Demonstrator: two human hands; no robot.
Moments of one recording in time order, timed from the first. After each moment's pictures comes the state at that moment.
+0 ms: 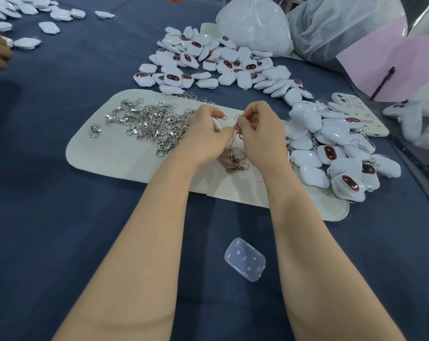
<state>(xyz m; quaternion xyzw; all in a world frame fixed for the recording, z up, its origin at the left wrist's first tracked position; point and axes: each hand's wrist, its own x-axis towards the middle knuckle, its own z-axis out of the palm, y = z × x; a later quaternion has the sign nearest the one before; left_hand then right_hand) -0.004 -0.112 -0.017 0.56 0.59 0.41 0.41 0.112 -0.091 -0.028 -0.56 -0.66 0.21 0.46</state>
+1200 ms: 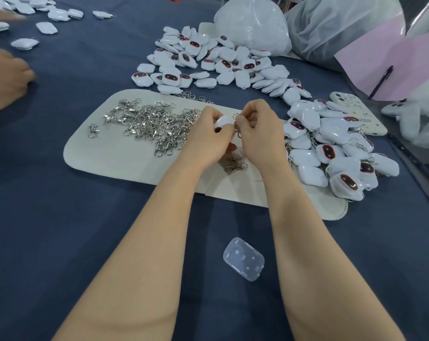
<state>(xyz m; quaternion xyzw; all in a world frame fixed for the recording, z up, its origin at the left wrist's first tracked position) 0.004 -0.112 -0.023 0.54 0.57 0.45 0.42 0.112 -0.091 -0.025 -0.58 -0.65 0.20 0.45</state>
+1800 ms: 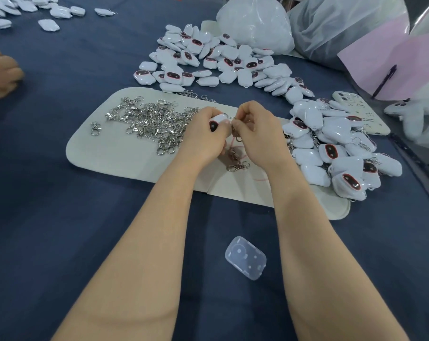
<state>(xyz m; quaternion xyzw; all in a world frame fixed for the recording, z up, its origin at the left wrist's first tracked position) -0.003 -0.105 -0.031 0.54 0.56 0.48 0.39 0.113 -0.095 -0.022 -0.54 -0.70 0.24 0.39</state>
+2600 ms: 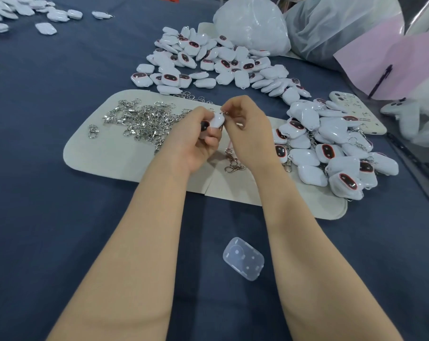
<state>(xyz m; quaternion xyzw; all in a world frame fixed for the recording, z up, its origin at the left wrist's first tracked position) -0.013 -0.104 -0.014 0.17 0.39 0.55 0.72 0.097 -0.098 -0.022 -0.51 -0.68 0.24 0.46</state>
